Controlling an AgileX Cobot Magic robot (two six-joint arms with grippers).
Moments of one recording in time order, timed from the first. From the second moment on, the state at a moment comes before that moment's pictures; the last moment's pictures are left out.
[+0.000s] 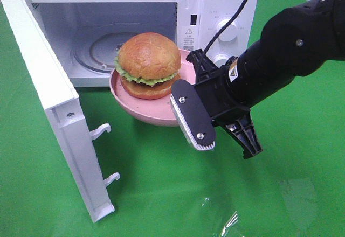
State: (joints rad) left arm -0.02 -0.01 -0.52 -0.14 1.07 0.04; right arm 0.68 1.66 -0.93 0.00 0.34 -1.48
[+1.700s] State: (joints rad) left arm -0.02 -0.01 -0.52 -0.14 1.07 0.04; right arm 0.71 2.02 -1.42 -0.08 0.43 -1.33
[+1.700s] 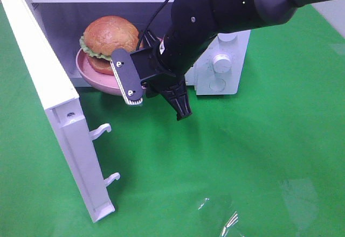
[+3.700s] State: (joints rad) left arm -0.02 -0.01 -0.52 -0.14 1.07 0.04; right arm 0.71 2.39 -1.99 -0.19 0.62 -1.12
